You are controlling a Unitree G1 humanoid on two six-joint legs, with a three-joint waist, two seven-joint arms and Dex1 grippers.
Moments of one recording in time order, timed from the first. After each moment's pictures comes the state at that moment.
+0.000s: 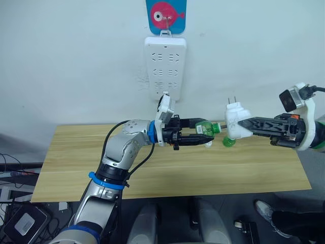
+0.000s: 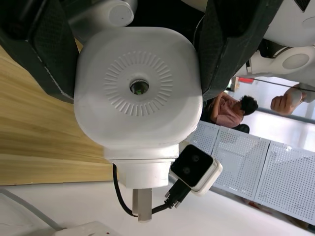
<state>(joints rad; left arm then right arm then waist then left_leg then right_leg) -0.64 0.25 -0.17 0.00 -0.57 0.50 -1.17 -0.45 -1.10 -0.20 0.01 1.94 1.34 0.39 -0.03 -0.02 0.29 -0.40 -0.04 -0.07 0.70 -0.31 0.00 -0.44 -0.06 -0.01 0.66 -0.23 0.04</state>
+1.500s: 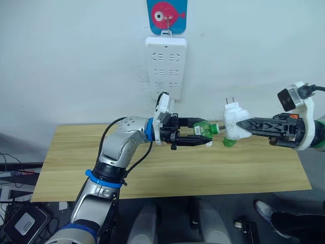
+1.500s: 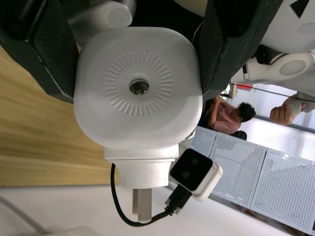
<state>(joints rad) -0.67 0.27 -0.17 0.00 -0.55 0.47 -1.21 -0.47 -1.12 -0.19 -0.01 1.95 1.32 0.41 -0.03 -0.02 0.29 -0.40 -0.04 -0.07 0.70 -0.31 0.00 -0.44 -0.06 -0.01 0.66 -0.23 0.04</state>
